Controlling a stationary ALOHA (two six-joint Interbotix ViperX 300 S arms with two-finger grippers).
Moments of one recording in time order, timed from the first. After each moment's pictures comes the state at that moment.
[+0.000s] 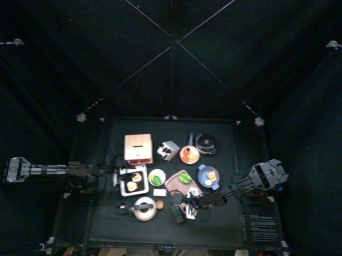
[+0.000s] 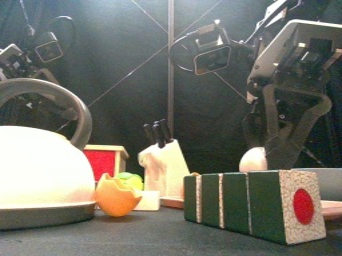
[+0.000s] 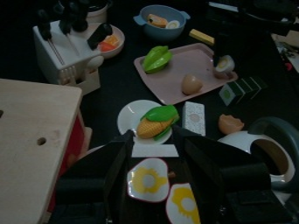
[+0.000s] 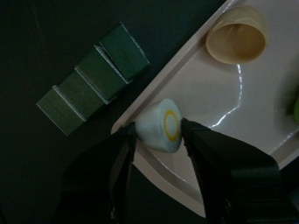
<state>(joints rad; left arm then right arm) 0.16 -0.79 1.29 0.46 -0.11 -0.54 0.32 0.10 0.52 -0.20 0.59 0.64</state>
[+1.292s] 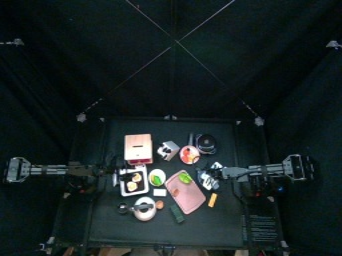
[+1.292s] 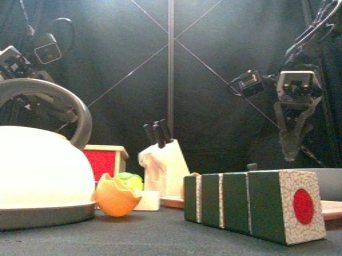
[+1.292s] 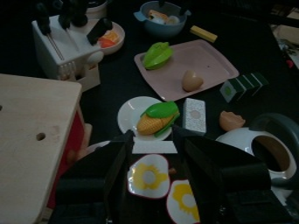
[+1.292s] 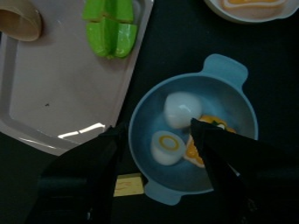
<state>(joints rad) 0.16 -0.79 1.30 0.46 -0.11 -0.54 -0.06 -0.36 0.87 -0.16 0.68 0.64</state>
